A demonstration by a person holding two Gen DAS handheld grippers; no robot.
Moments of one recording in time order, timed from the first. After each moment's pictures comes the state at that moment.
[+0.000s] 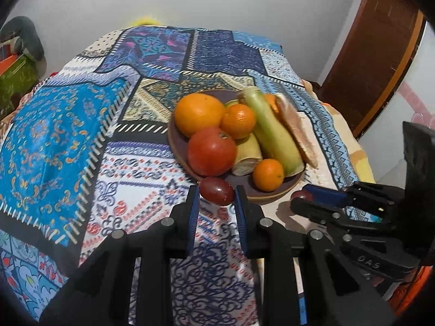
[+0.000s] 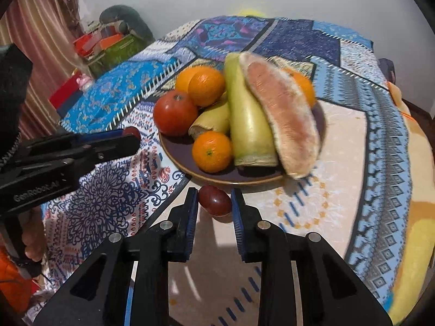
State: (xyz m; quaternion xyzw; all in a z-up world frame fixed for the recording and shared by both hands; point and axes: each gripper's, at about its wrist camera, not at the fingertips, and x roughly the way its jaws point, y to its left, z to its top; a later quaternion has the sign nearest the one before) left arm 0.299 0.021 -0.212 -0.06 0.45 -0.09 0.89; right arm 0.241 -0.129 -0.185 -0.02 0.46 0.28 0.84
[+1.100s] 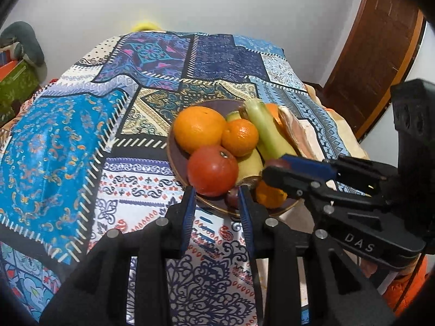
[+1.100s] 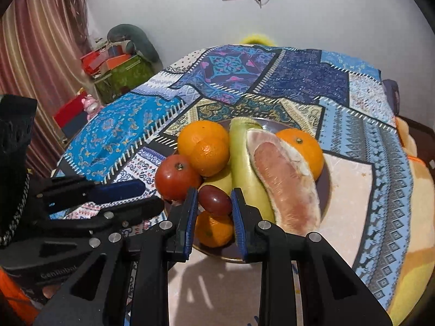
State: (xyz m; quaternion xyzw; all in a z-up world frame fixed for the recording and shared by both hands) left arm 0.314 0.021 -0.206 -0.05 0.44 -0.08 0.89; right arm 0.278 -0.105 -0.170 -0.01 0.42 0.31 0.86
